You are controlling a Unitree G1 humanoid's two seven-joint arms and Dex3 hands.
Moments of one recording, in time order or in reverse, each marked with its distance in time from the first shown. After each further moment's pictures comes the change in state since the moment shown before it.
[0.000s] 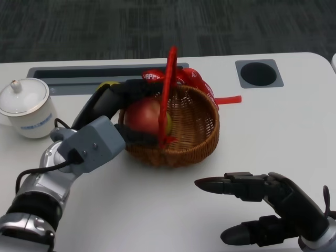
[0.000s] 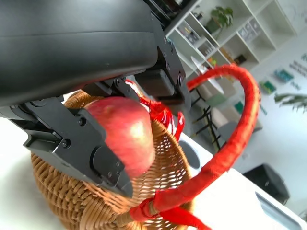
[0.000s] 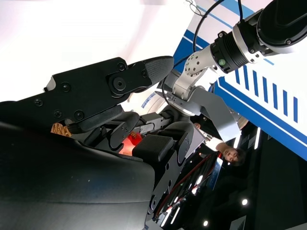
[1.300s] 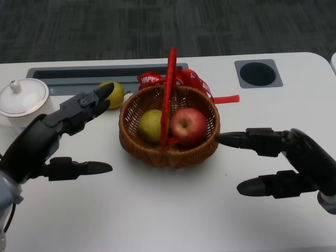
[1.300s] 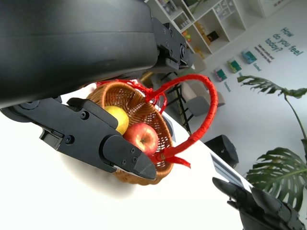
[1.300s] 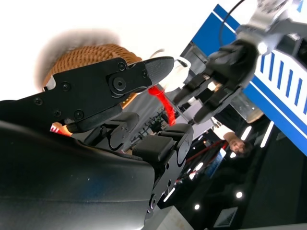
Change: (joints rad) left arm 0.493 0.182 0.188 -0.711 -0.475 0.161 -0.531; right arm -0.245 -0.081 -0.091 0.204 -0.082 -0.075 -0.048
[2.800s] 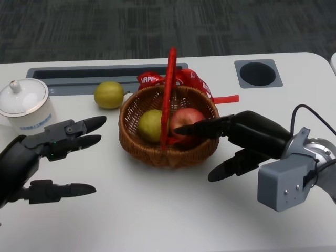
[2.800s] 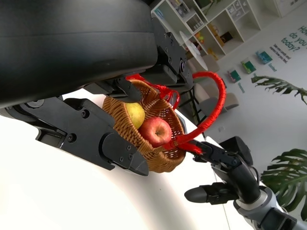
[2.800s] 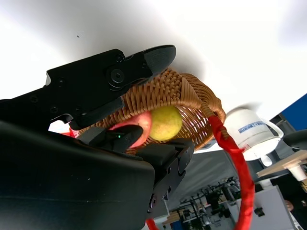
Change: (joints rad) left arm 0.170 0.043 0.061 -0.199 -0.001 0.079 0.009; right arm -0.361 -0.005 0.258 0.313 -0.595 0.275 -0.391
